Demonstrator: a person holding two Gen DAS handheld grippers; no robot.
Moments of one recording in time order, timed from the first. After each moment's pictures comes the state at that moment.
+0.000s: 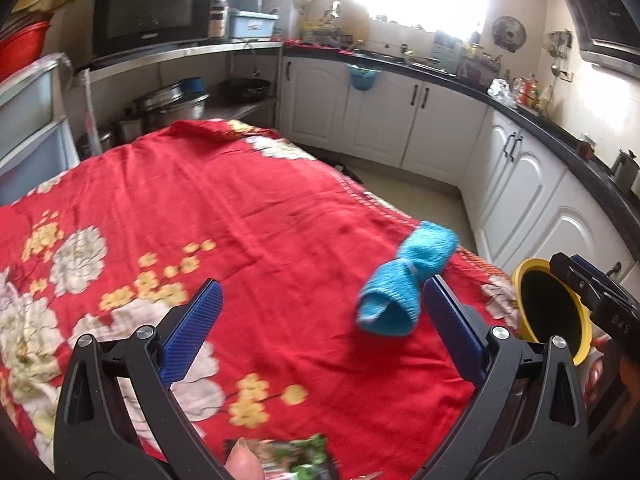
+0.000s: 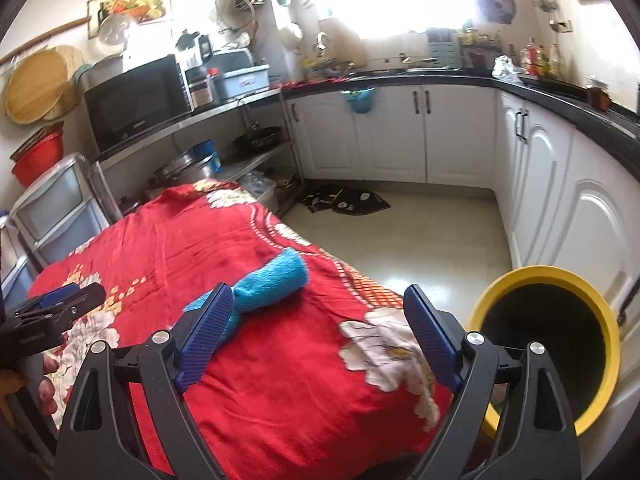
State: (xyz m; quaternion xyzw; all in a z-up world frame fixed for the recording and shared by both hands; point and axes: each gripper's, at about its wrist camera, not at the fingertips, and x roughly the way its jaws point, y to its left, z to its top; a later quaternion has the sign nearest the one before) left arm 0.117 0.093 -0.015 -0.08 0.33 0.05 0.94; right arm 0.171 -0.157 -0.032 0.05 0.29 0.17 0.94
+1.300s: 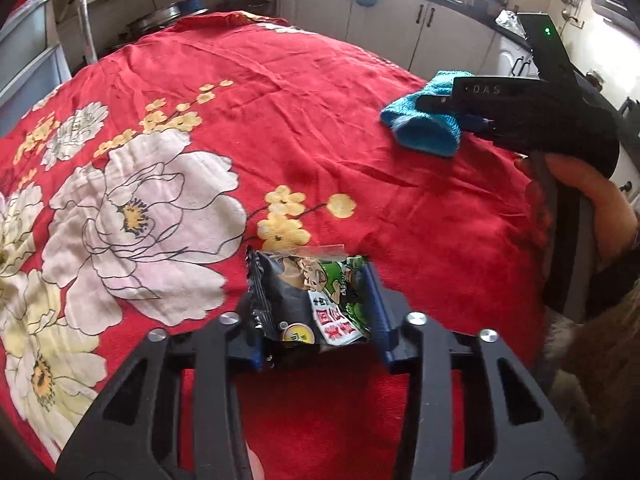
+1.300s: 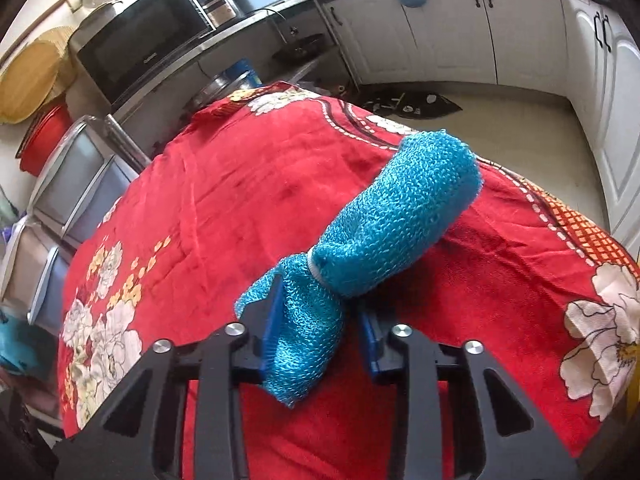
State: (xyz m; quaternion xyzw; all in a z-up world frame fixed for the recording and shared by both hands) left arm 0.056 0.103 -0.107 -0.07 0.46 0.02 0.88; right arm 0.253 -0.043 -0.117 0.11 0.44 0.26 0.85
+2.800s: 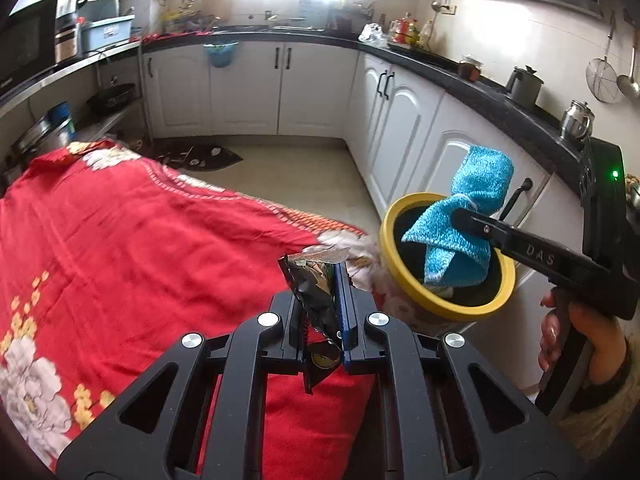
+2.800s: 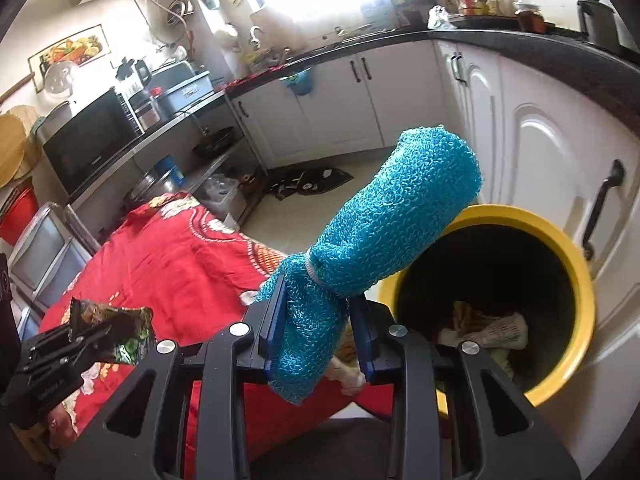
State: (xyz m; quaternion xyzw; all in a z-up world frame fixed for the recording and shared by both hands) left arm 0.145 -0.069 -0.028 -0.01 0.36 -0.17 0.92; right arm 0.154 -0.283 -0.058 0.15 0.33 0.10 0.93
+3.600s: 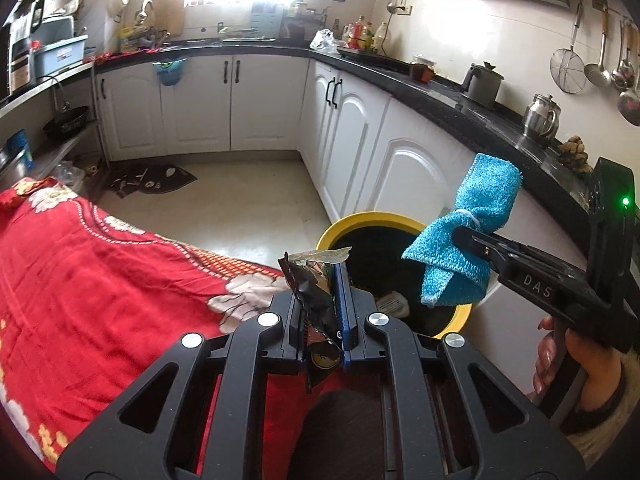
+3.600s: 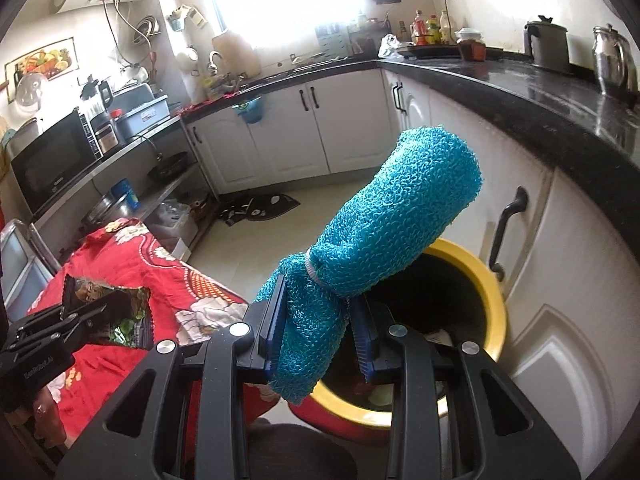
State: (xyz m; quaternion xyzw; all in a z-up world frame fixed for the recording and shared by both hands) left arm 0.165 -0.141 -0.014 0.00 0.34 -0.24 0.91; right arm 0.126 -0.335 -0.045 0.13 0.30 0.01 0.95
